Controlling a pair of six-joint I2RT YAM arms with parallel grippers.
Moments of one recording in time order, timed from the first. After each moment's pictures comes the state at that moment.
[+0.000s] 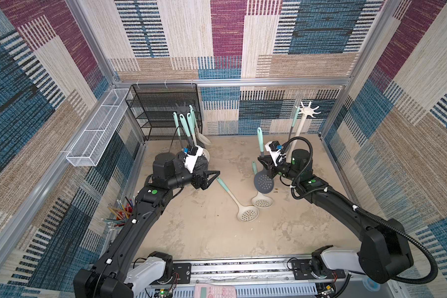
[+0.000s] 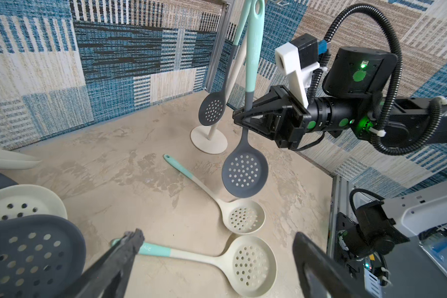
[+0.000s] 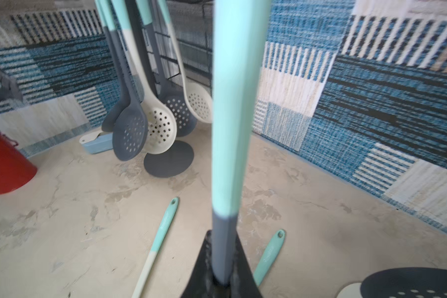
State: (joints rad) left arm -0.27 1.09 0.95 -0.18 0.72 -0.08; right arm 0.32 1.32 0.89 0.20 -0.39 -0.08
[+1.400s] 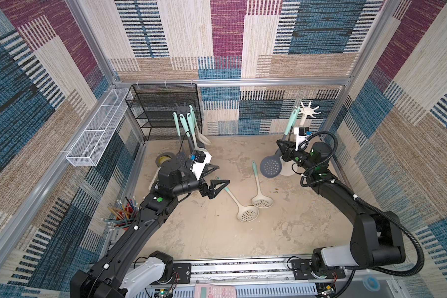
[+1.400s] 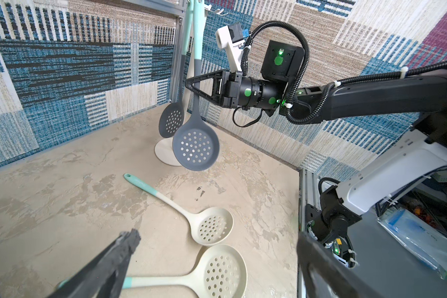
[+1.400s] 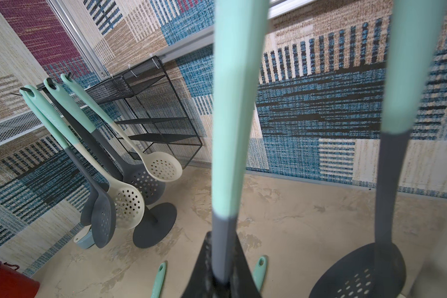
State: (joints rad) left arm -0.38 1.01 0.85 -0.03 0.76 -0.10; right arm 0.09 1.41 0.92 0.43 -0.50 0.31
